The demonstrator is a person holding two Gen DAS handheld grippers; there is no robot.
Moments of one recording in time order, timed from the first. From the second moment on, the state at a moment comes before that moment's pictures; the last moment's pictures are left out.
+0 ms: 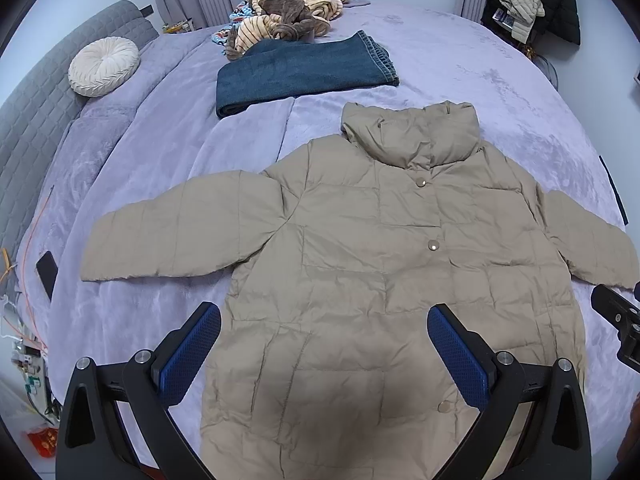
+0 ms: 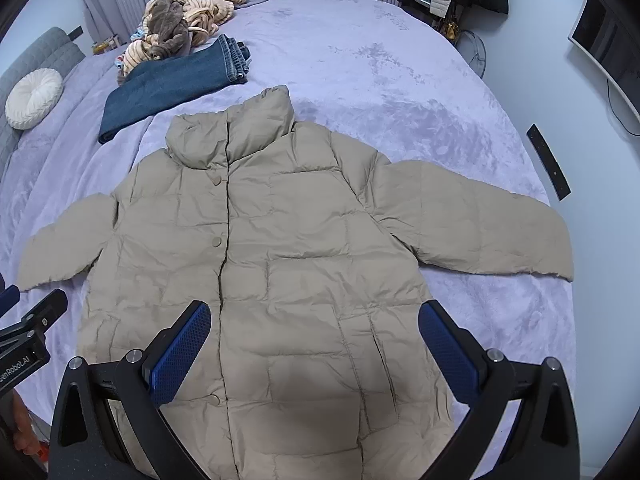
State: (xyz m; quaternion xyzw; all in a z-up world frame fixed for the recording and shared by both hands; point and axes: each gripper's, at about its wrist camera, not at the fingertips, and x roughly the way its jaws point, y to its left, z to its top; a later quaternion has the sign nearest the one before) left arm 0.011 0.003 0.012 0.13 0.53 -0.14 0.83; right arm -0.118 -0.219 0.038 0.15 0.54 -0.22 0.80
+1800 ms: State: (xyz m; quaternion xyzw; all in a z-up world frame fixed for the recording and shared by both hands) left arm 0.013 0.004 0.013 0.13 0.53 -0.14 0.83; right arm -0.117 -0.217 0.040 0.15 0.54 -0.22 0.80
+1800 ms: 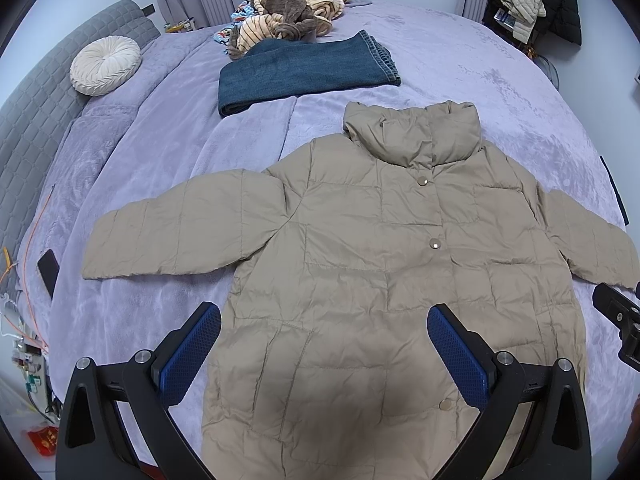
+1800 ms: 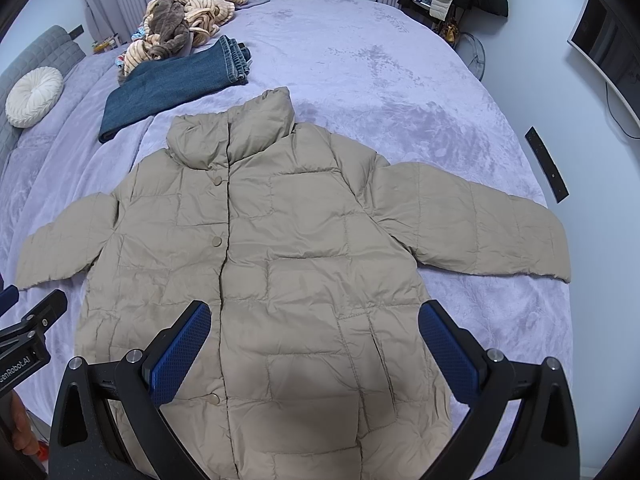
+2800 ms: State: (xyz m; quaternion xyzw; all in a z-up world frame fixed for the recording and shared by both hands) left arm 0.014 0.006 0.013 0.13 0.53 -0.14 0.83; right arm -0.117 -0.216 0.041 0.15 0.54 -0.22 0.80
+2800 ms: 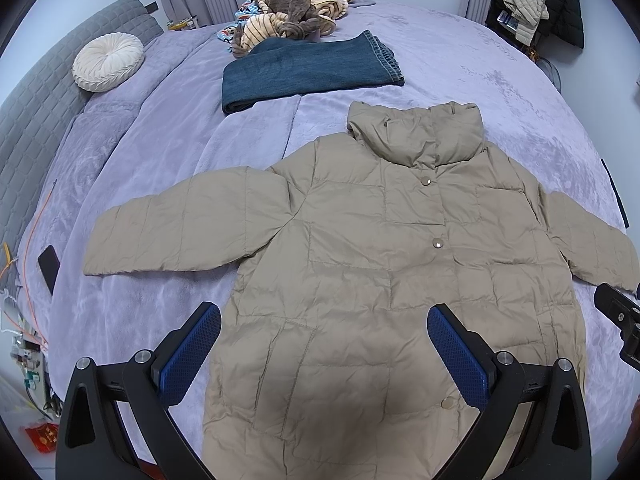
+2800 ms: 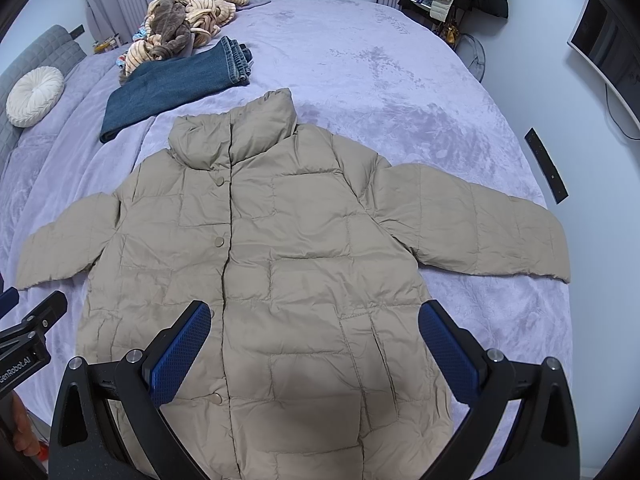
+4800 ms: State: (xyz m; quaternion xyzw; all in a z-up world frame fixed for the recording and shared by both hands) left arm 0.058 0.099 -0.030 0.04 0.56 -0.10 0.82; right arm -0.076 -0.173 0.019 0.13 0.56 -0.20 0.80
